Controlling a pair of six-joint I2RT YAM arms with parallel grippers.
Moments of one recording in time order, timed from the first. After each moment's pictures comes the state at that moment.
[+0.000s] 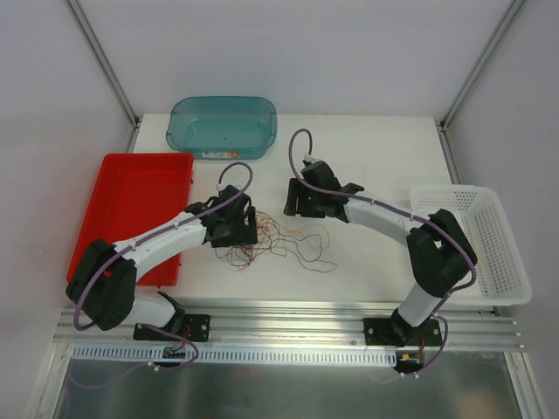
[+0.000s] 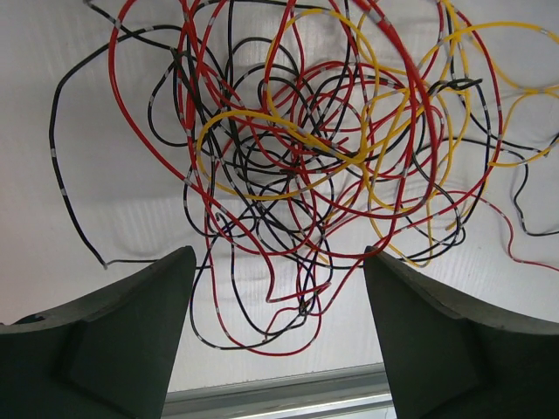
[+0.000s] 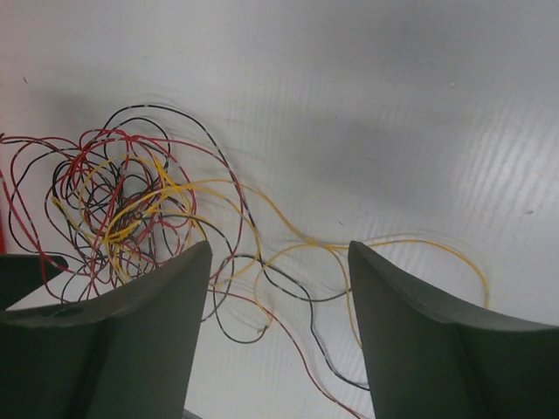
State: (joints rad) left arm -0.63 1.37 0.85 -0.58 -0.11 -0.67; right arm 0.70 1.64 1.12 -0.31 0.02 0.61
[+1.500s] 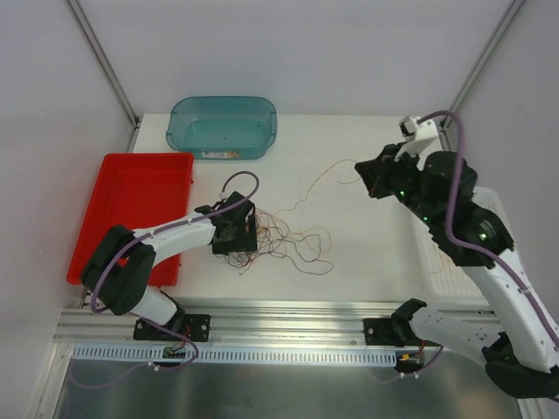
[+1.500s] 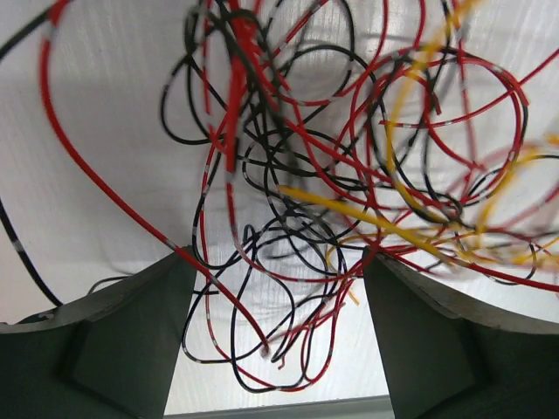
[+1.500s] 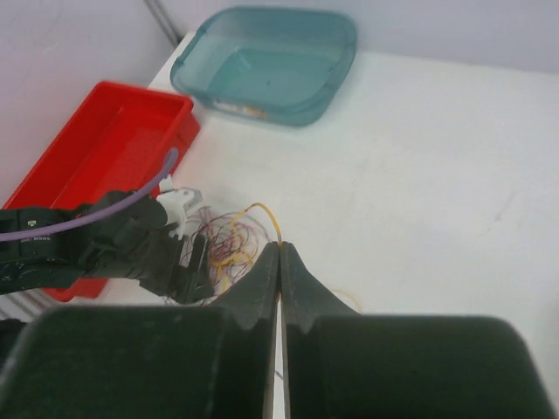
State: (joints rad) left arm -0.63 1.47 0.79 -0.52 -0.11 -0.67; right arm 0.66 0.98 1.37 -0.63 0.11 0.30
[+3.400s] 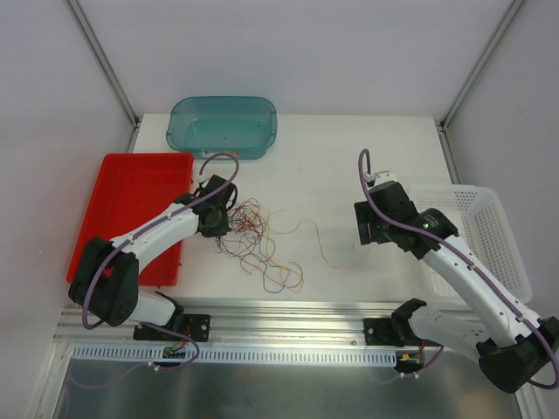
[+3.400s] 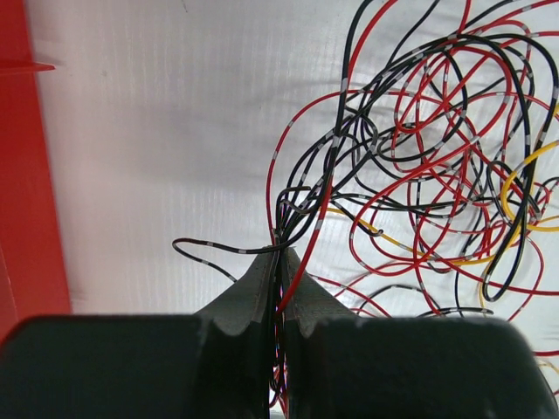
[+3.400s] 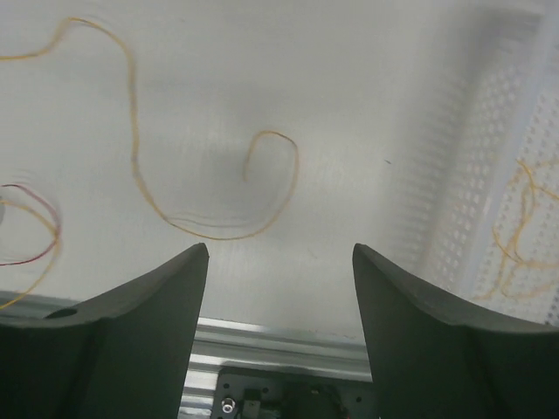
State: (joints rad) left arm -0.48 1.39 0.87 -0.65 -0.25 -0.59; right arm 0.59 1.00 1.01 -1.01 0.37 0.27
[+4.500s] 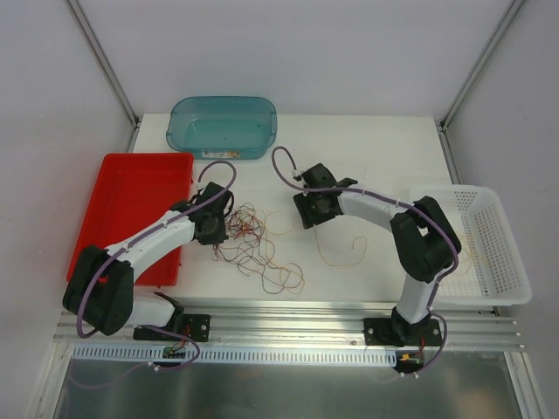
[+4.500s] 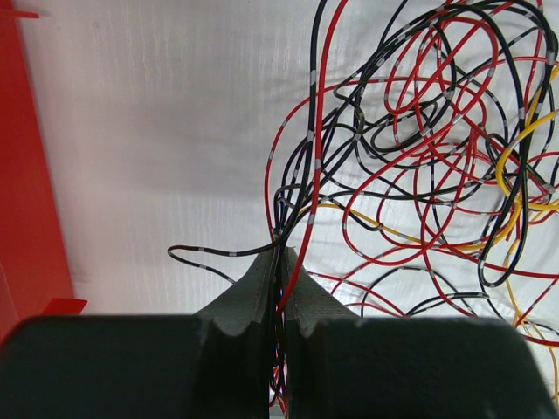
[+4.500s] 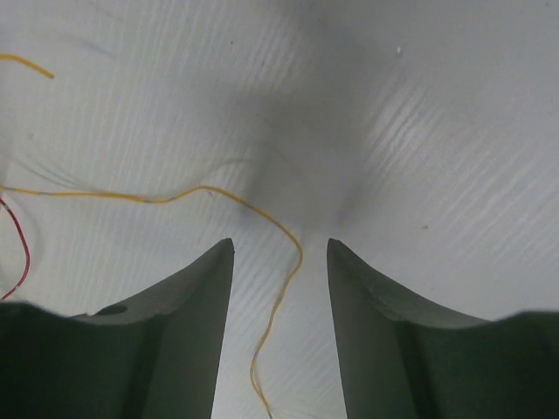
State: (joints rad) left arm -0.48 1.33 0.80 -0.66 -0.22 -0.57; right arm 0.65 1.81 1.19 -0.49 -0.01 0.16
